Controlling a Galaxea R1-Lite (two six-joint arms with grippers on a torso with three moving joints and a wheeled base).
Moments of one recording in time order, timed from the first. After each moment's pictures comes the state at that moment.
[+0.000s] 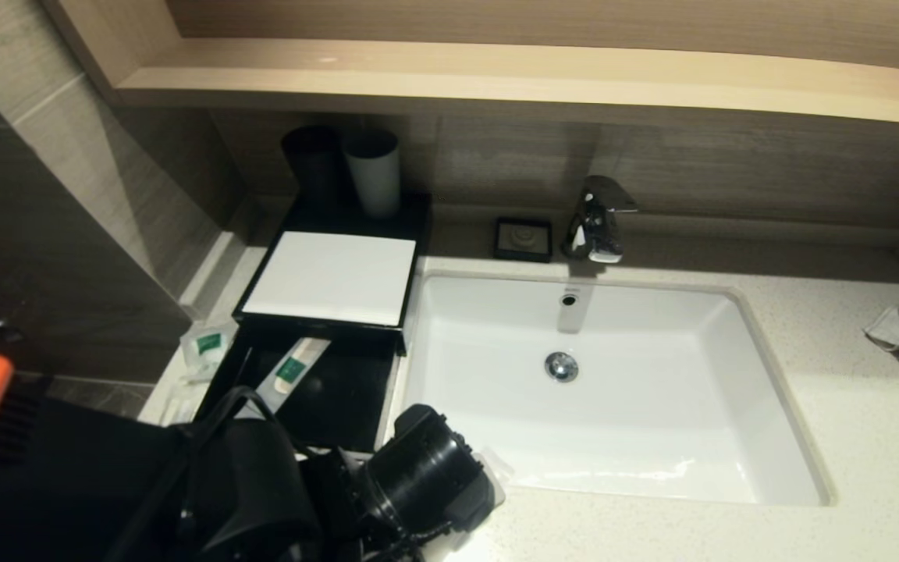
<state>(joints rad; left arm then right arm) -1.00 1.81 -0.97 0.27 0.26 0.18 0.00 0.00 0.00 0.00 -0.01 0.04</state>
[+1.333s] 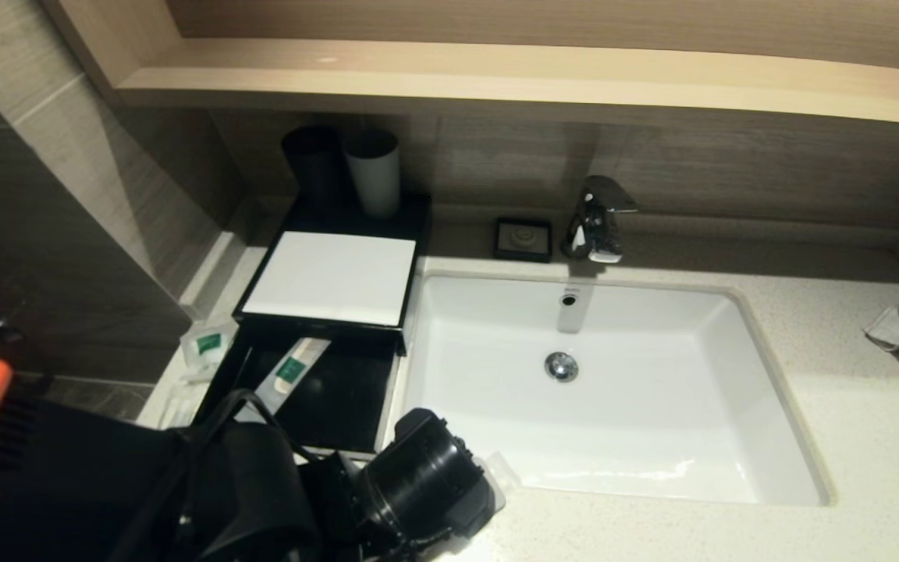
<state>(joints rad) -1.01 1.80 -0.96 0.27 0.26 0.18 0.00 0.00 0.00 0.00 -0.01 0.04</state>
